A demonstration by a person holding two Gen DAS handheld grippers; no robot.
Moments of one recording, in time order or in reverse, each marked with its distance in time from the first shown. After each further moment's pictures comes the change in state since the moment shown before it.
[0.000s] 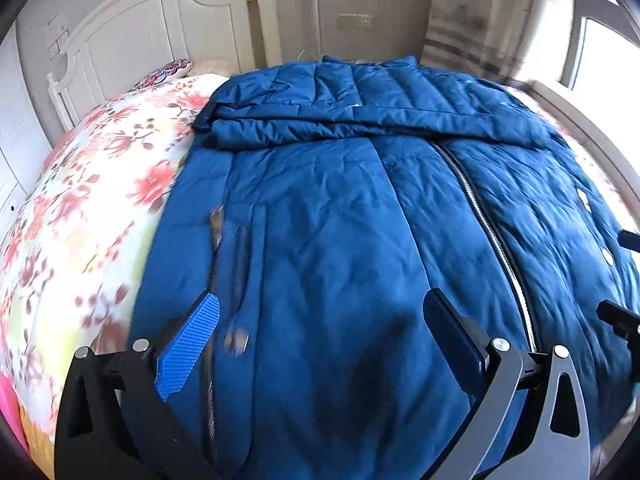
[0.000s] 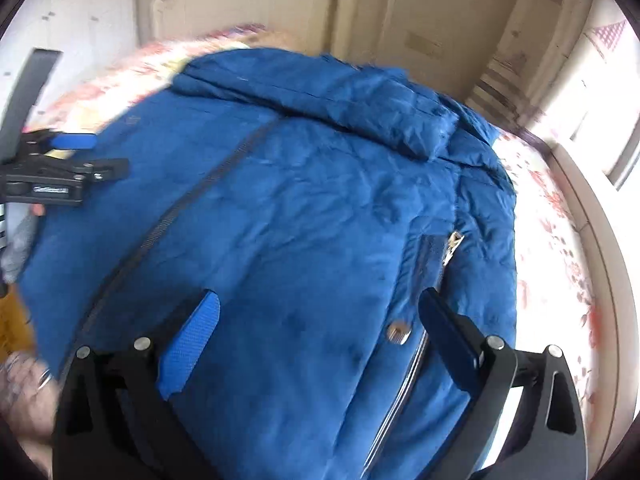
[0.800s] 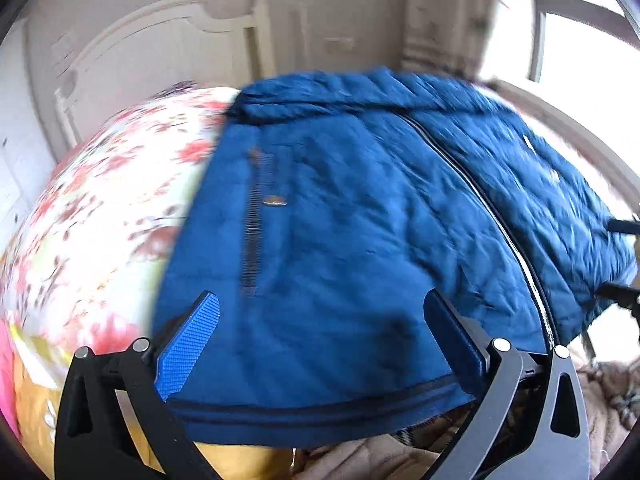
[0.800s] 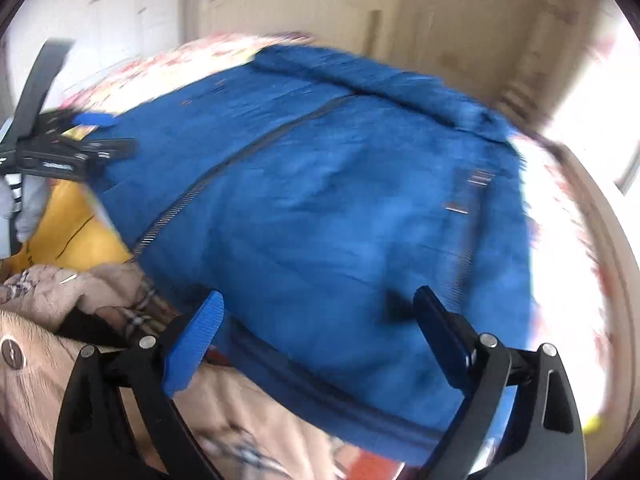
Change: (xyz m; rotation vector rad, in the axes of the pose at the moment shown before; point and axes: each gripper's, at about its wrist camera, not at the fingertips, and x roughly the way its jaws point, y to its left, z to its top) left arm -0.071 0.026 -0.098 -0.001 -0.115 -0.021; right arm -0.057 0.036 -0.089 -0.048 -0.064 0.012
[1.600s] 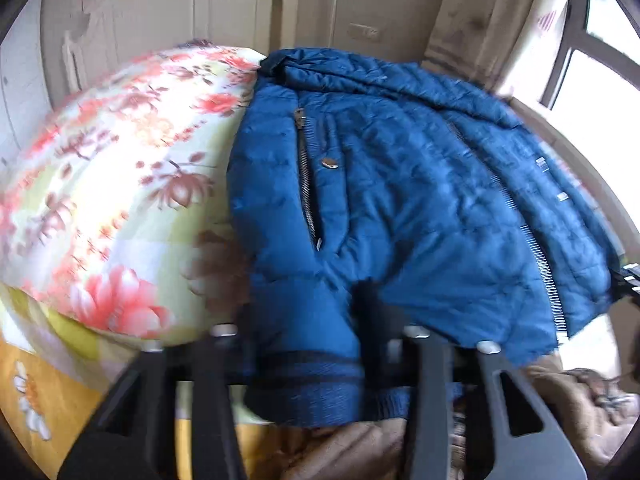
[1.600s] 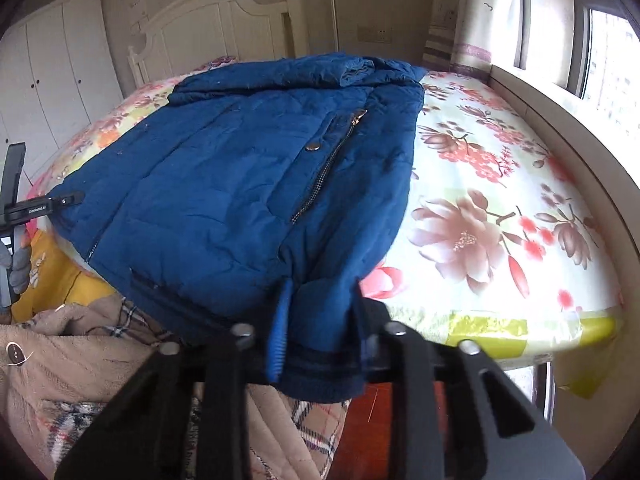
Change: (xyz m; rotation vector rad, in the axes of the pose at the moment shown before) left arm 0.009 0.041 -0.014 -0.132 0.071 -0.117; right arm -0.013 -0.076 -0.048 0.287 -0.019 0.016
